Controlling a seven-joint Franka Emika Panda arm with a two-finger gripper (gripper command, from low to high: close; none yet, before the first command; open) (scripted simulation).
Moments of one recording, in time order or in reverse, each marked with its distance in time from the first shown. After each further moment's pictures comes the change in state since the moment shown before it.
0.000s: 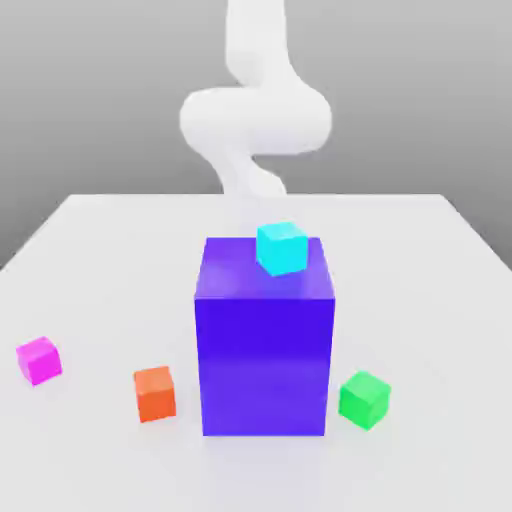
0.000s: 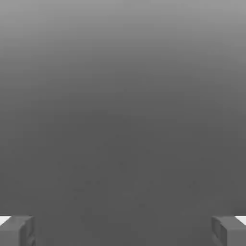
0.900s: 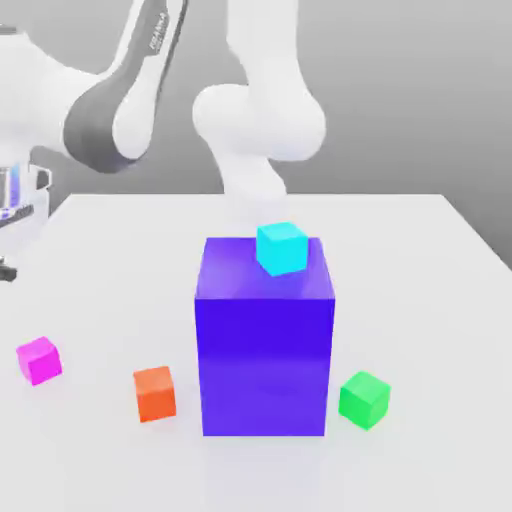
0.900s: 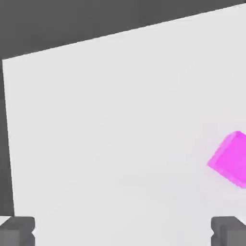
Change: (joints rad) arm -0.676 0.709 -0.070 -0.267 -0.125 0.371 1.152
